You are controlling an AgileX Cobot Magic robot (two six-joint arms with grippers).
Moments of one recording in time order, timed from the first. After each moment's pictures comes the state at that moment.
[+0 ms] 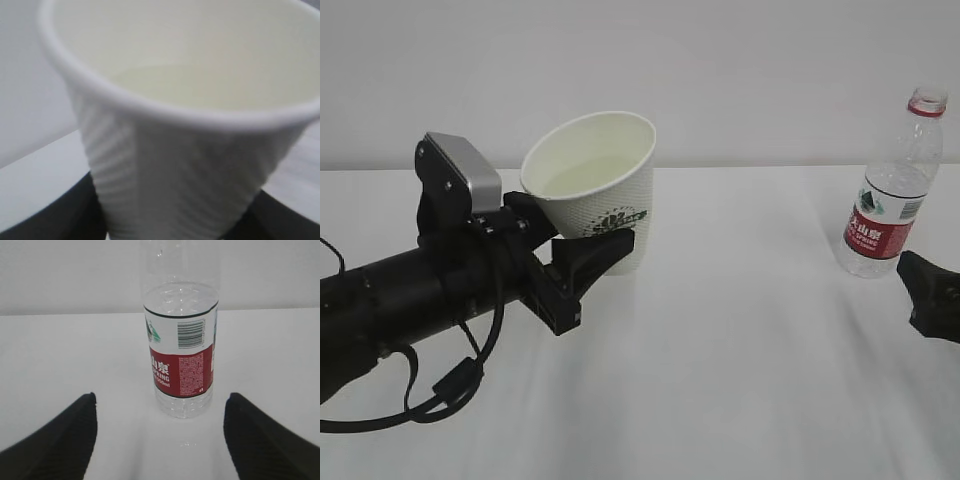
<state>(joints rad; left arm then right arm) -0.56 1.77 -0.56 0.43 -1.09 -0.20 0.02 1.65 -0.15 -0.06 -1.14 0.05</state>
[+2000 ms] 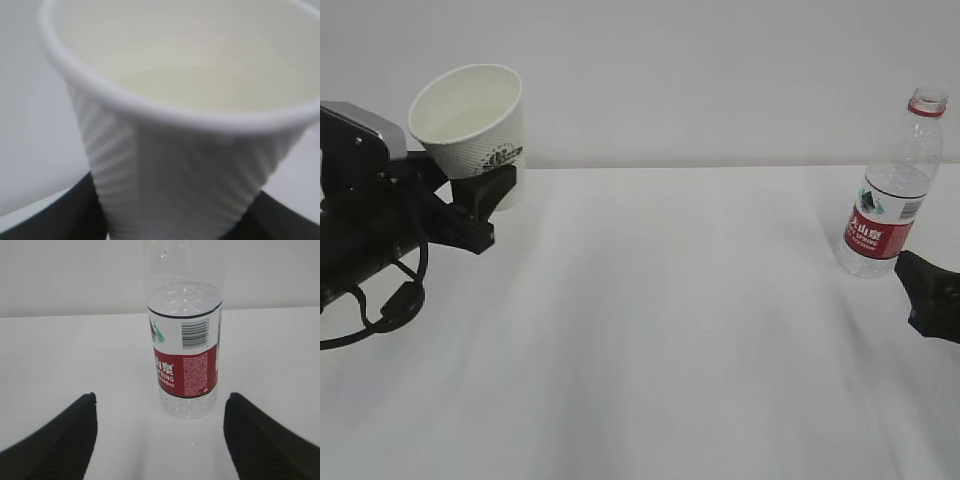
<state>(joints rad) -0.33 1.77 -0.56 0.22 -1.09 -0.03 0.02 1.65 -0.15 -0.07 -1.15 0.07</state>
